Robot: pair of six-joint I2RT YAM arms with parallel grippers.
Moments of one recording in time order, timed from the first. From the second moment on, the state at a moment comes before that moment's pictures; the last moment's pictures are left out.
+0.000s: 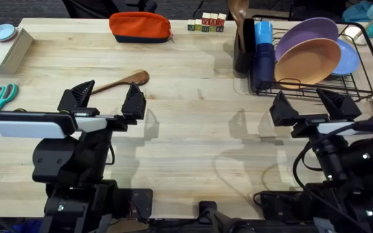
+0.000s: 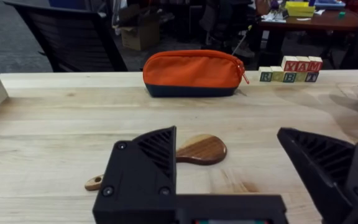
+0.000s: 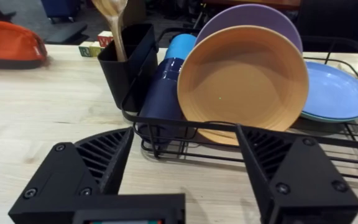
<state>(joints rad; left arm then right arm) -0.01 0.00 0.01 -0.02 0.00 -0.02 0.00 0.00 0.01 -0.10 -0.02 0.00</state>
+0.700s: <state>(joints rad) -0.01 0.00 0.02 -0.09 -0.01 -0.05 0.00 0.00 0.01 -0.11 -0.01 0.02</state>
